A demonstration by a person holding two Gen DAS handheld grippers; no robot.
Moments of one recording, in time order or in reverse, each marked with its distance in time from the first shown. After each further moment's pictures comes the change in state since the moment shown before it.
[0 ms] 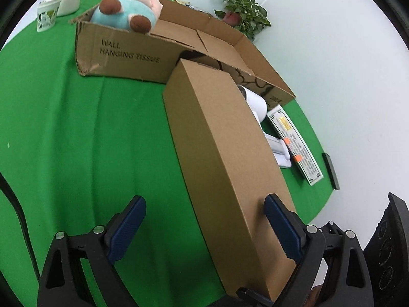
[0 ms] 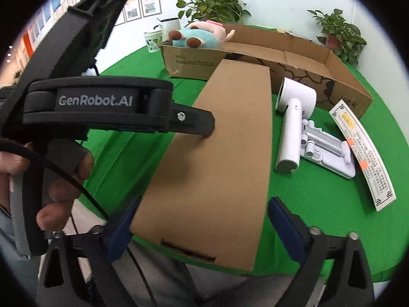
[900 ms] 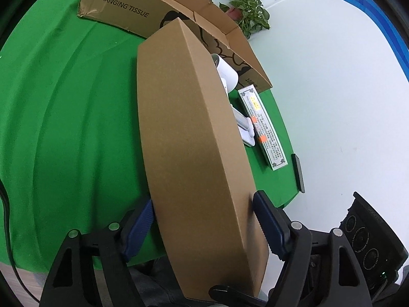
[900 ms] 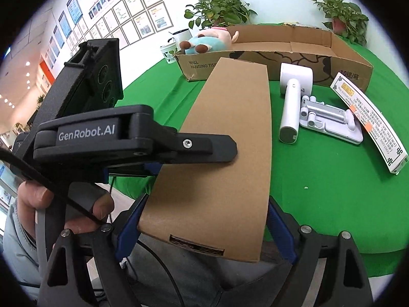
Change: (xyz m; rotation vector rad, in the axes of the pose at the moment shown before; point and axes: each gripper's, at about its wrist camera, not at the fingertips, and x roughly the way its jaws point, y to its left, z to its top) left arm 0.000 -0.032 -0.052 -0.172 0.037 -0.177; right arm -0.028 -0.027 -0.028 0.107 -0.038 0.226
